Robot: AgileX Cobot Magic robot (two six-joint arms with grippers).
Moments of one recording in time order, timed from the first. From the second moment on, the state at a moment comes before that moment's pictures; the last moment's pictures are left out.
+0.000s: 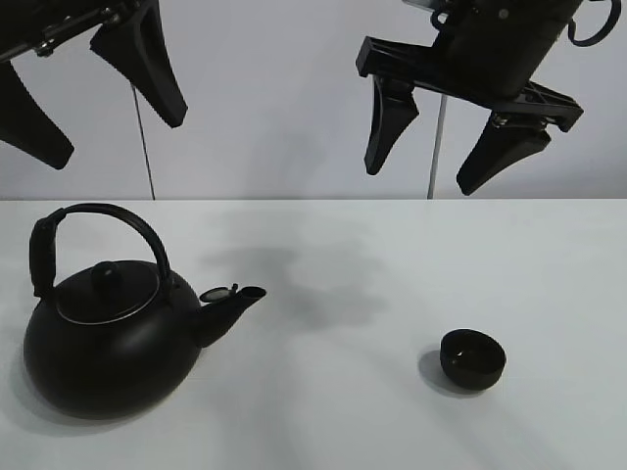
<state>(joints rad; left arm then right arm) -0.39 1.51 -1.20 -0.36 0.89 -0.08 0.36 1.72 -1.36 0.20 0.89 0.14</state>
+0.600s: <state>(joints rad) -0.39 1.51 -1.20 -0.36 0.89 -0.08 0.36 1.72 -1.31 -0.01 0.97 -0.02</state>
